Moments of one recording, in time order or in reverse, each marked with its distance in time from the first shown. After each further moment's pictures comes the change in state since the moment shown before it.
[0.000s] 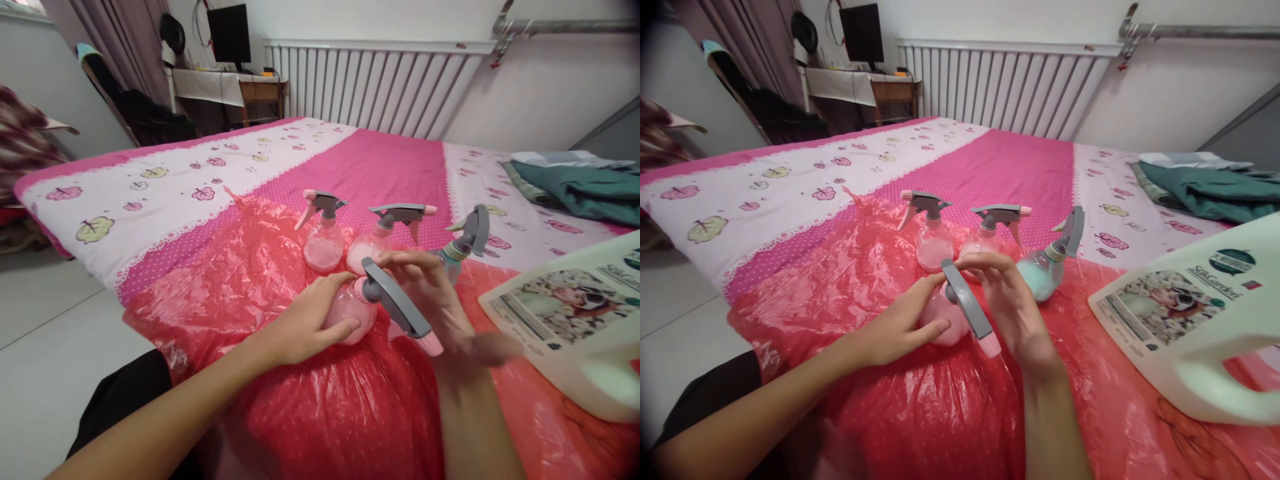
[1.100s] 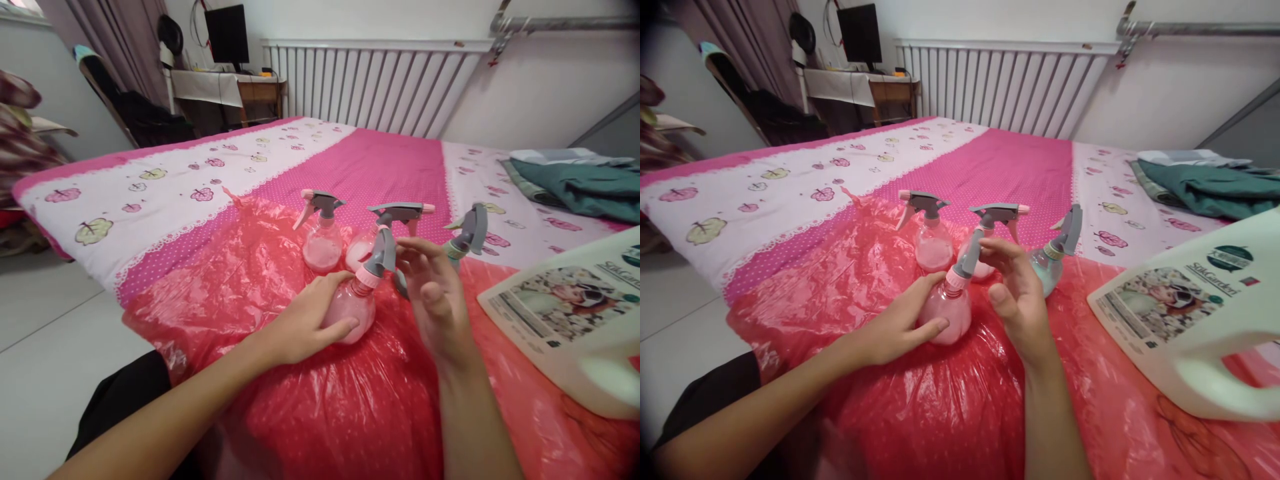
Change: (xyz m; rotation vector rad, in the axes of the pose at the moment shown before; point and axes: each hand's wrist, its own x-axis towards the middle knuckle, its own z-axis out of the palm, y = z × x) left_hand 0.001 0.002 0.000 0.029 0.016 0.012; right_hand 0.001 0.001 -0.009 -0.215 0.183 -0.020
